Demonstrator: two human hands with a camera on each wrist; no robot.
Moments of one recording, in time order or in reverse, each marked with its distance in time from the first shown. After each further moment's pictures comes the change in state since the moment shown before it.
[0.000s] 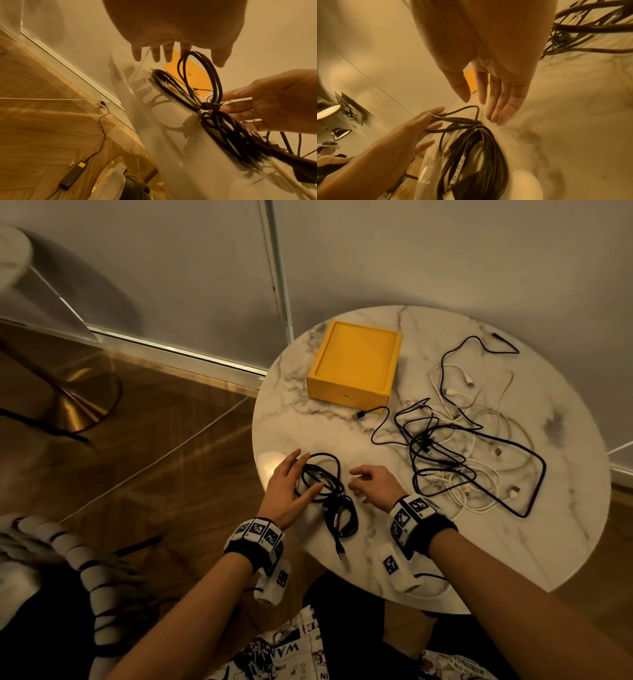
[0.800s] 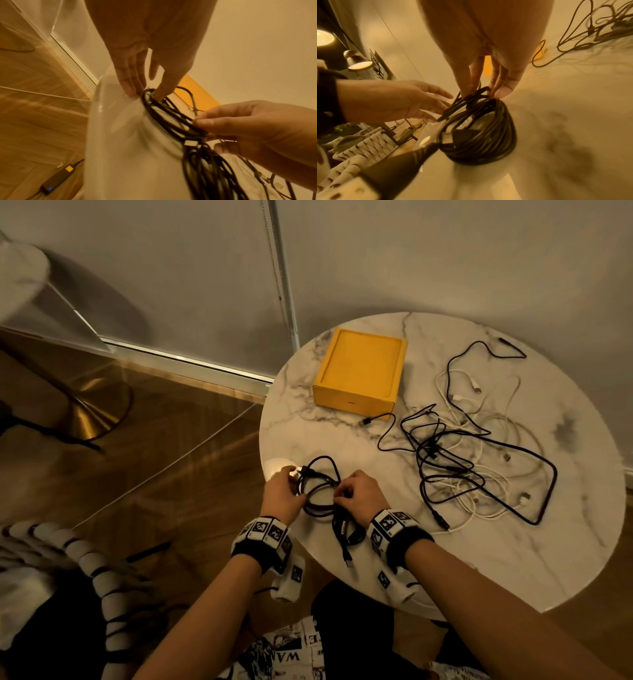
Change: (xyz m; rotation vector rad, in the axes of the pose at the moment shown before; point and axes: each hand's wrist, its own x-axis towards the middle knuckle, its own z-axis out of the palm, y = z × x) left_hand 0.011 0.006 -0.012 -0.023 0.075 -0.350; right_hand -0.007 -0.018 0.034 -0.356 0.063 -0.227
